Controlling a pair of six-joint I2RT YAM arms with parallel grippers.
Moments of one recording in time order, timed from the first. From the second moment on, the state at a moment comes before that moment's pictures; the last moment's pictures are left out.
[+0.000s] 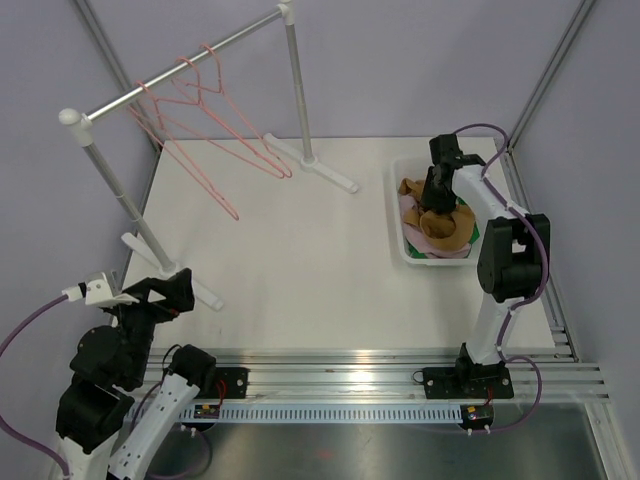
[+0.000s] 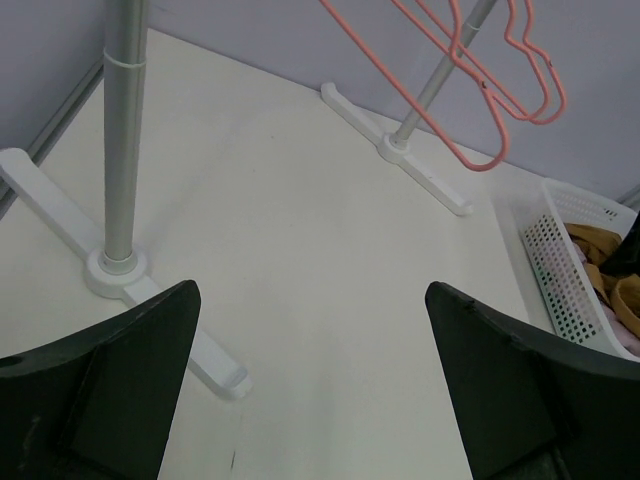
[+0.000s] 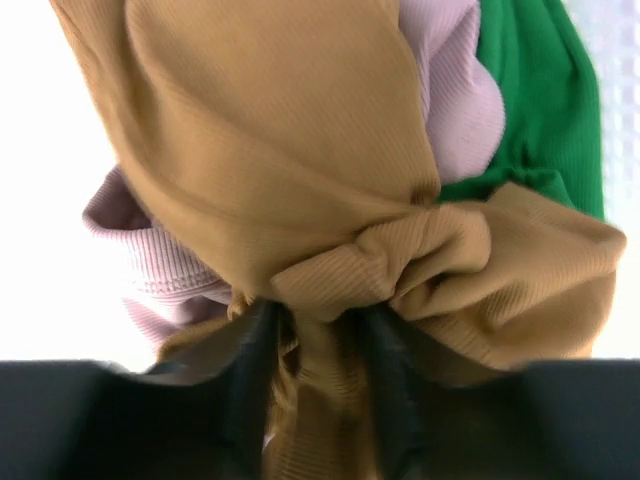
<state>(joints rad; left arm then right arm) -0.45 0.05 0.85 -0.85 -0.45 -0.40 0.13 1.92 1.55 -0.74 0.19 0.38</state>
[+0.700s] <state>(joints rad) -0.45 0.36 0.89 -0.88 -0.48 -0.26 0.21 1.06 1.55 -0.98 0.06 0.32</state>
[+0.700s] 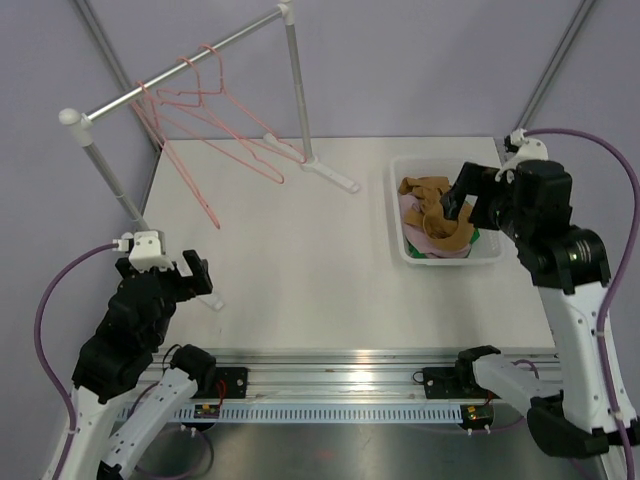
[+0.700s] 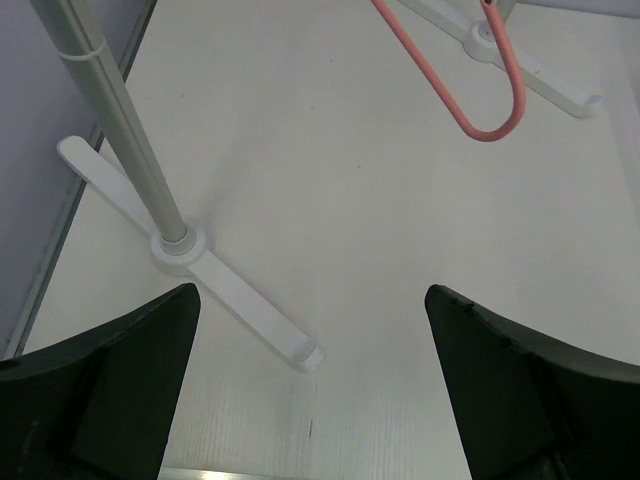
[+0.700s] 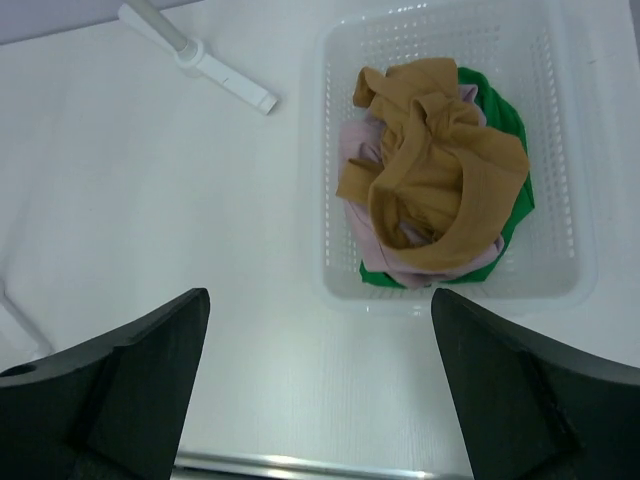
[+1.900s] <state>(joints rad) -0.45 0.22 1.03 -1.04 -0.39 -0.26 0.22 0.57 1.32 -1.15 0.04 0.26</state>
